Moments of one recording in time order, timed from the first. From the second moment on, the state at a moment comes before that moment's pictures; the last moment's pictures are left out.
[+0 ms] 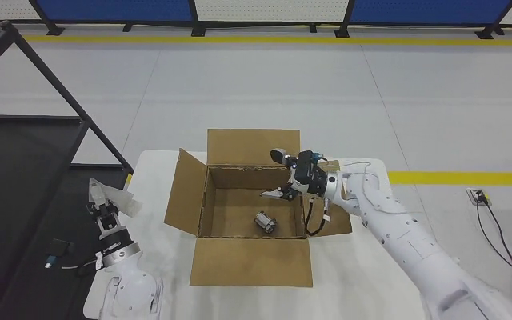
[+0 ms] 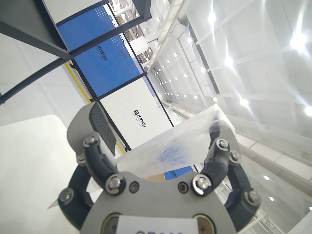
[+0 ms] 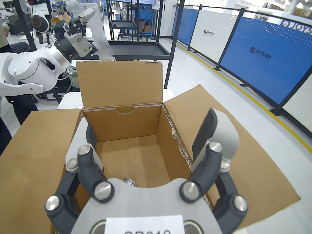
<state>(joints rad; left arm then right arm) 1.22 -1.50 -1.69 -1.53 0.43 -0.34 0.57 -0.32 -1.23 0.67 -0.85 -1.25 -0.86 -0.56</state>
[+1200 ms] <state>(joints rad) 1.16 -1.50 -1.64 -1.50 0.48 -0.32 0.54 -0.83 -0.98 1.35 -1.05 -1.00 -0.71 0.57</state>
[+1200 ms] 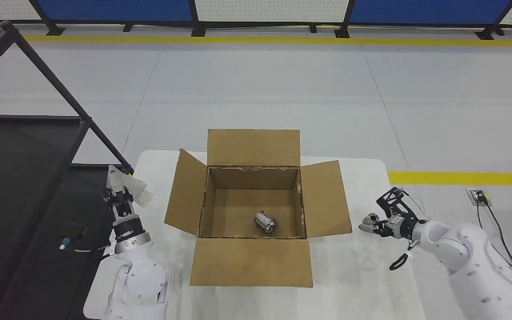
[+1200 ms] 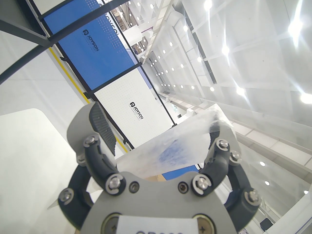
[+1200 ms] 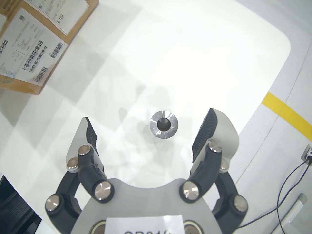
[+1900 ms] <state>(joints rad) 1.18 -1.50 -1.66 -1.52 0.47 -0.33 0.54 -0.66 -1.01 1.22 -0.84 -0.99 -0.69 0.60</state>
